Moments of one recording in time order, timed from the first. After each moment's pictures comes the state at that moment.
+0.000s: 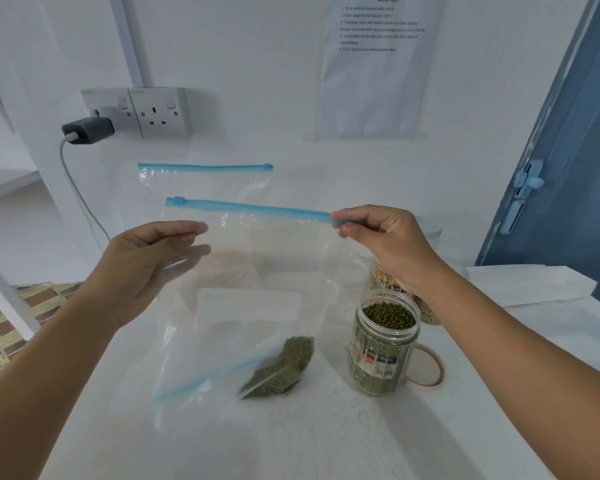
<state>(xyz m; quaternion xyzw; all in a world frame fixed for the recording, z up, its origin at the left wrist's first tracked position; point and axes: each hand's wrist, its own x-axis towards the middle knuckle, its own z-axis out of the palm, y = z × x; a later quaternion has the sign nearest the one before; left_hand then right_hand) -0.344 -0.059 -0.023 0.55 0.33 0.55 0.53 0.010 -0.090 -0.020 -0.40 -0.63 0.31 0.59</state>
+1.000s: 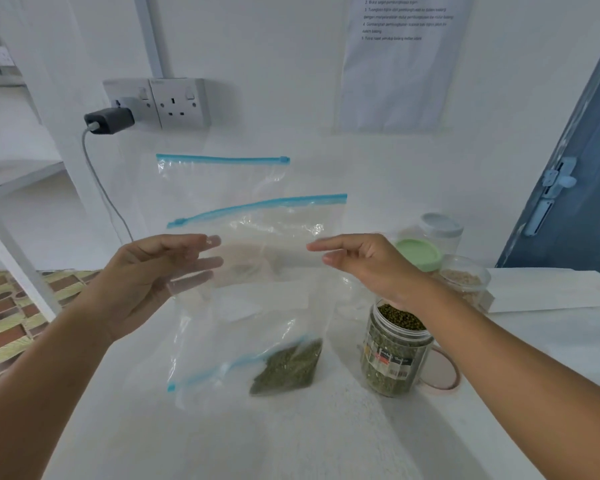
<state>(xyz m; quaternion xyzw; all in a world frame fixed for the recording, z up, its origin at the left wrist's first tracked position) -0.363 -0.075 -0.040 0.55 0.31 0.51 0.58 -0.018 -0.083 -0.046 -0.43 -0.68 0.41 0.44</state>
